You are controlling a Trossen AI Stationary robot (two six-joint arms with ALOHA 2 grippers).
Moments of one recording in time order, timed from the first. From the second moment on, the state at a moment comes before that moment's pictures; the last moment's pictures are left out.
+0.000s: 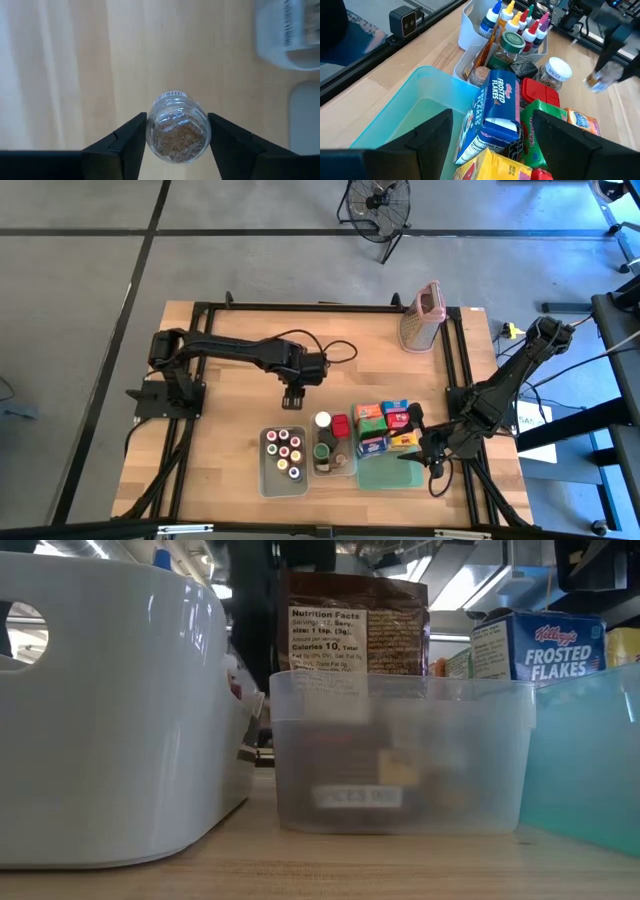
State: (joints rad) left arm 0.07 1.80 1.43 -0.97 -0.09 0.10; right arm 0.86 1.00 0.53 -0.14 0.54 -0.01
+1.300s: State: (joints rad) left arm -0.25 2.00 1.90 -0.86 0.05 0.21; right arm 0.86 1.00 0.53 -0.12 0.55 0.01
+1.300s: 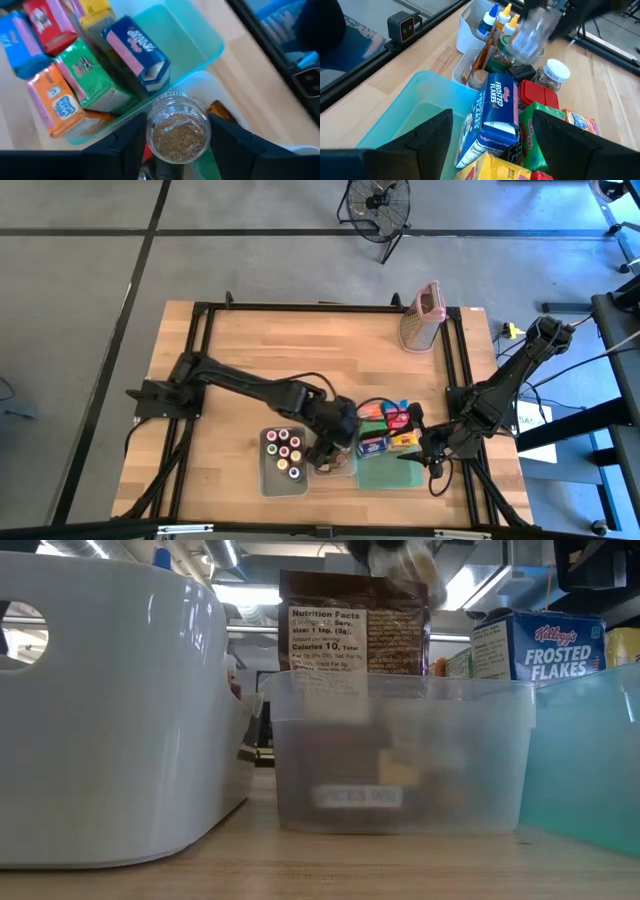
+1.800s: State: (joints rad) left arm -0.21 2.10 1.90 -0.81 0.15 0.25; right arm 0.86 1.00 0.53 -0.16 0.54 0.02
